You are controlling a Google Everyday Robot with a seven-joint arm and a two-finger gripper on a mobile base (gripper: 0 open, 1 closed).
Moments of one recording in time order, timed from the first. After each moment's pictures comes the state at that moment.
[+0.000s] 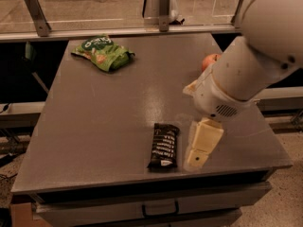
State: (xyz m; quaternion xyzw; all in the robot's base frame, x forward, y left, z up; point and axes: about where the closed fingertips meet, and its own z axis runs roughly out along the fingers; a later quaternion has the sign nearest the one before) arm 0.419 -0.083 0.881 -0.66 0.72 0.08 0.18
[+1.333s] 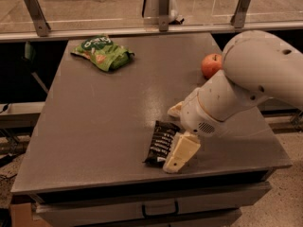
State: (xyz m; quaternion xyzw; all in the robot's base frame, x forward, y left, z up) arm 0.431 -0.054 0.811 -0.64 0.72 0.16 0.20
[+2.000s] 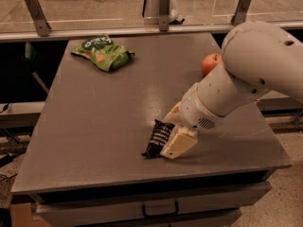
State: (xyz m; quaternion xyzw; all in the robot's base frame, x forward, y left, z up) arm 0.431 -0.054 0.826 -0.64 0.72 0.16 0.20
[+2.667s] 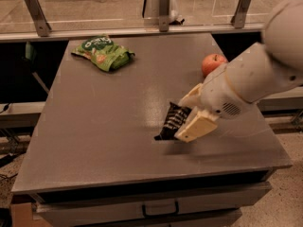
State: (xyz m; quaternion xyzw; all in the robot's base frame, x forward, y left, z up) arm 0.442 -0.076 0.873 -0.63 0.73 0.13 0.26
